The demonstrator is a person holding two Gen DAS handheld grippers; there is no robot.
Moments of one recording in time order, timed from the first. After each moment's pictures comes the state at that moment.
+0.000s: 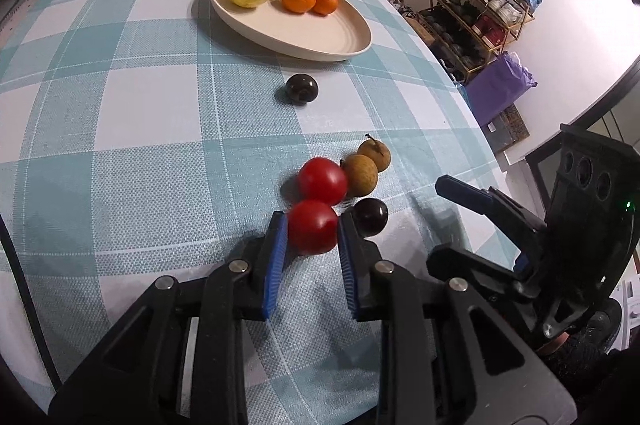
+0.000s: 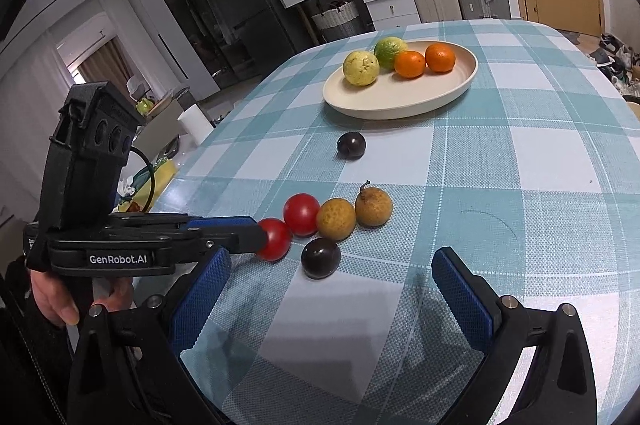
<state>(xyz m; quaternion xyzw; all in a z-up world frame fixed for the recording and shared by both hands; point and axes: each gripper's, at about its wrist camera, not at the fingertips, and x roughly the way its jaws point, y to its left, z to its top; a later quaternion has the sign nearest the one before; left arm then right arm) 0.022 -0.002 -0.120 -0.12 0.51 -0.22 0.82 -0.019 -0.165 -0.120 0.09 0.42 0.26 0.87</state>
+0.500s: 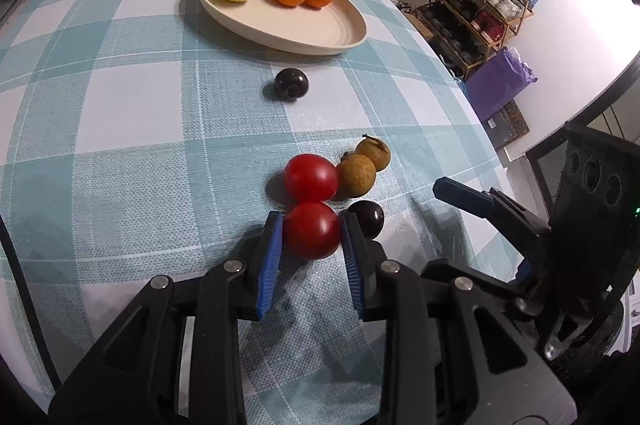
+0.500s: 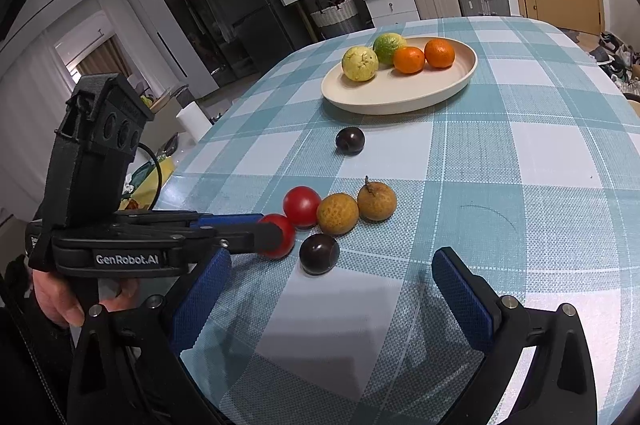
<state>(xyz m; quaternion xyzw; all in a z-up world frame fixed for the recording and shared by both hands) 0.028 -0.018 -0.127 -0.11 0.52 -0.23 0.82 -0.021 -0.164 -0.123 0.09 0.42 0.26 0.87</state>
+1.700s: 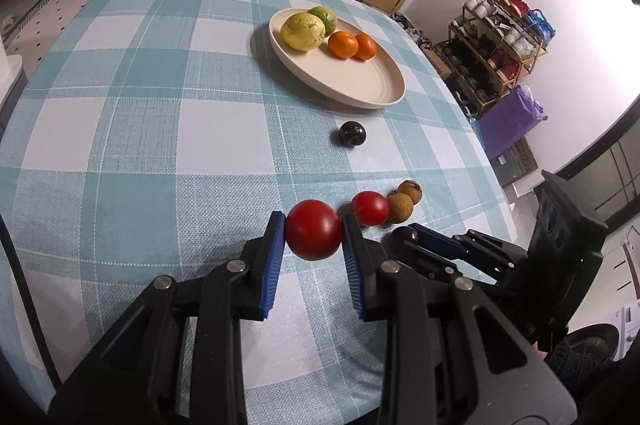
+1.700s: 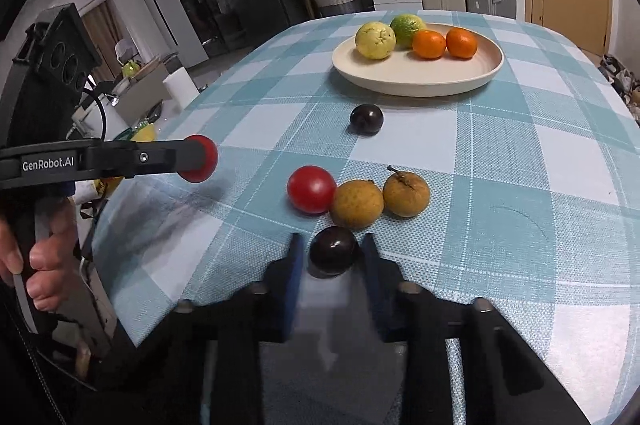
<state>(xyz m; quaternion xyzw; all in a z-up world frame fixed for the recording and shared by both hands) 0.018 0.053 -0.093 -0.14 0.48 -0.18 0.85 -0.013 -0.129 -0.138 0.02 0.44 0.24 0.86</state>
